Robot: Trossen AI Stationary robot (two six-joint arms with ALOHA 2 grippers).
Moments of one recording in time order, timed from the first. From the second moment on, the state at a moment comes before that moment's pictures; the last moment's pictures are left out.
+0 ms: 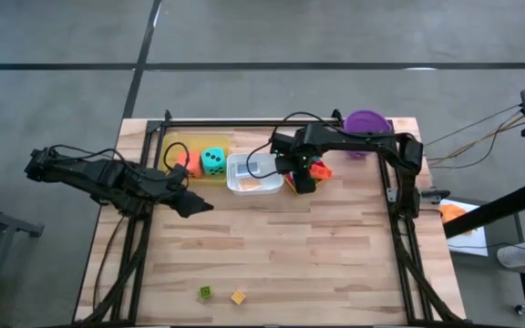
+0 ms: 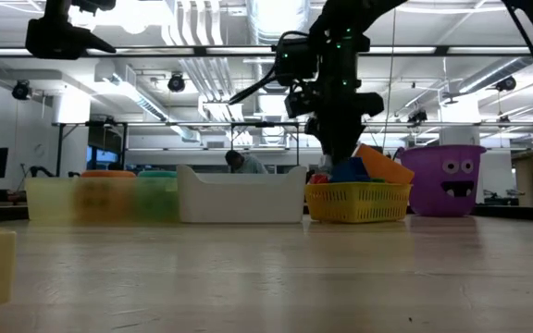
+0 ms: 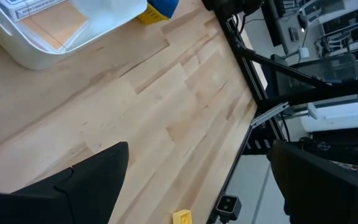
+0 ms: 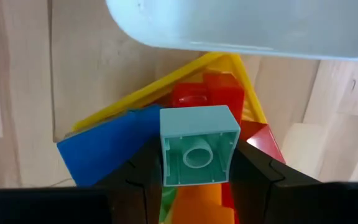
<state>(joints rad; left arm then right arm) -0.23 0.83 0.84 -0.64 -0.14 -1.19 -0.29 1.94 1.55 -1.09 0.00 -0.40</state>
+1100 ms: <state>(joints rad) -0.23 0.83 0.84 -0.64 -0.14 -1.20 -0.30 1.95 1.56 -1.13 0.00 -0.39</state>
